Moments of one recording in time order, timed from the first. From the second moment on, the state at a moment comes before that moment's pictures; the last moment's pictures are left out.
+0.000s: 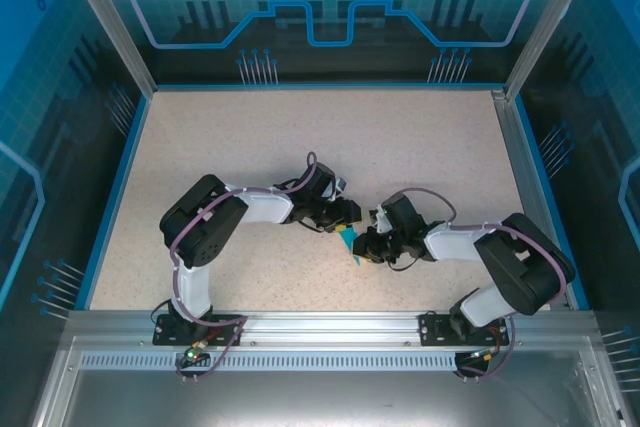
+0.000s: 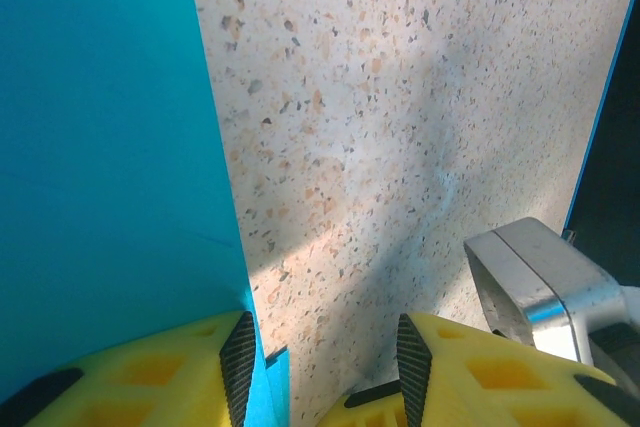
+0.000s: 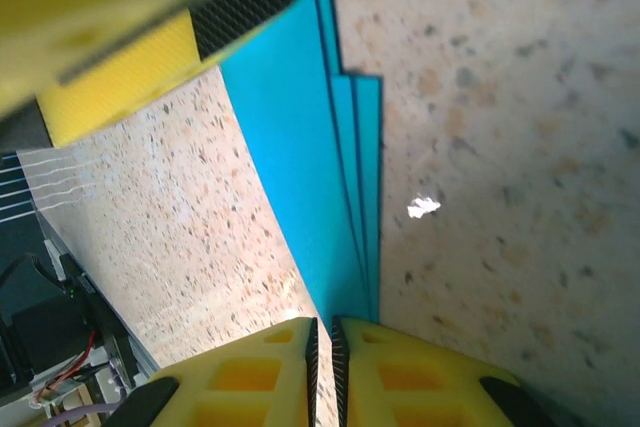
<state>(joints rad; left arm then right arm) -0.67 1.94 1.01 0.05 0.55 -0.96 0.57 1.49 0.44 0.06 -0.56 0.87</state>
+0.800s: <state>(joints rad) -0.67 1.94 1.01 0.05 0.55 -0.96 0.57 1.40 0.47 0.07 -0.53 0.91</state>
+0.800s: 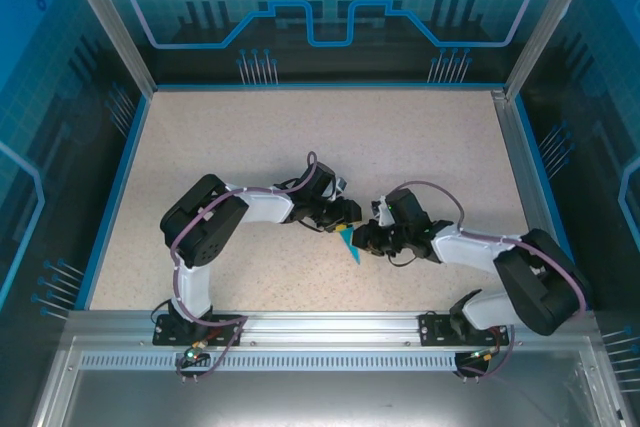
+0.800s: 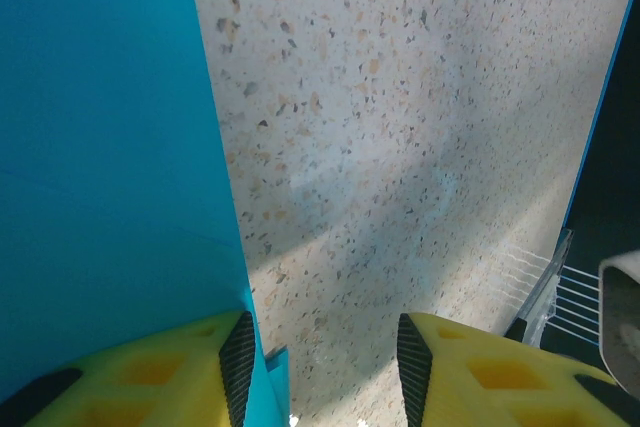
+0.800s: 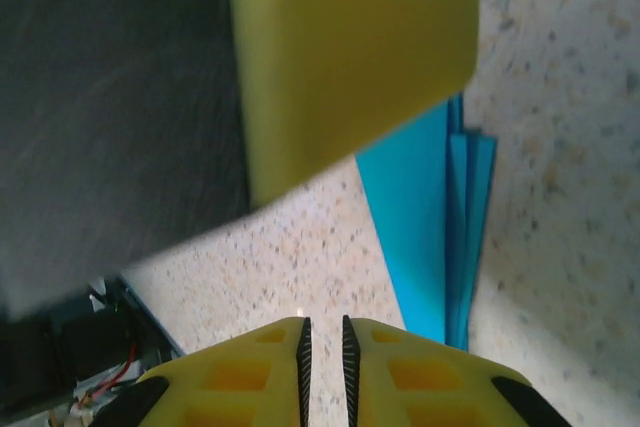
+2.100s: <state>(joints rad) -0.62 1.79 0.98 0.00 0.51 -0.87 0.56 1.58 0.50 0.13 -0.54 0.88</state>
